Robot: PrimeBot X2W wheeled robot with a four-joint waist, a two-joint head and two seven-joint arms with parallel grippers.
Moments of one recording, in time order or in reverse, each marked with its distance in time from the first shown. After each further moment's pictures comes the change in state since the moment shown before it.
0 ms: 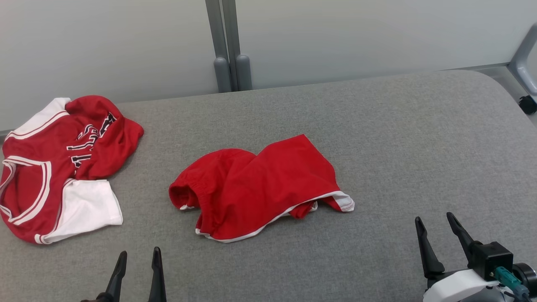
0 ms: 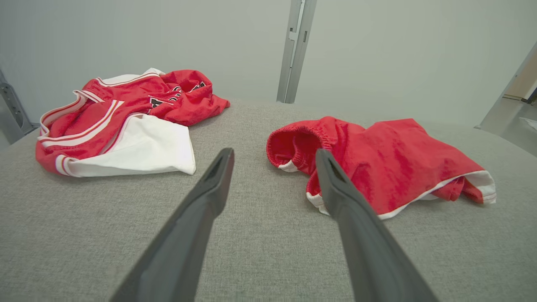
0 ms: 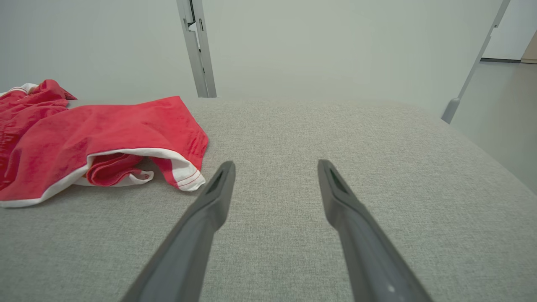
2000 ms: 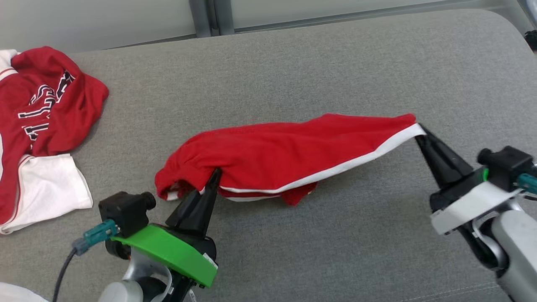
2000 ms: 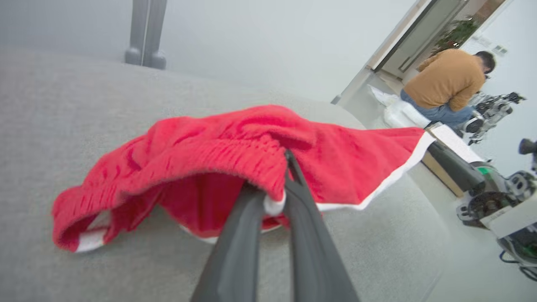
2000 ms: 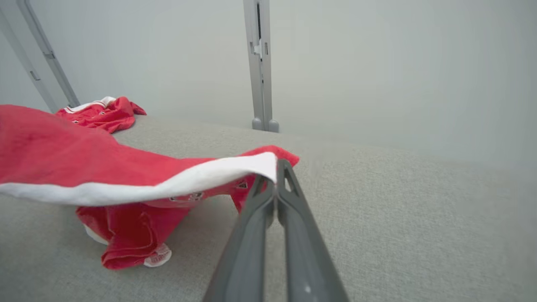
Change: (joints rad) left arm -0.283 0.083 -0.256 -0.227 -0.371 -0.027 0.435; right arm -0.399 -0.376 0.427 -0.052 0.426 0.000 0.000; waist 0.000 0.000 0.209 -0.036
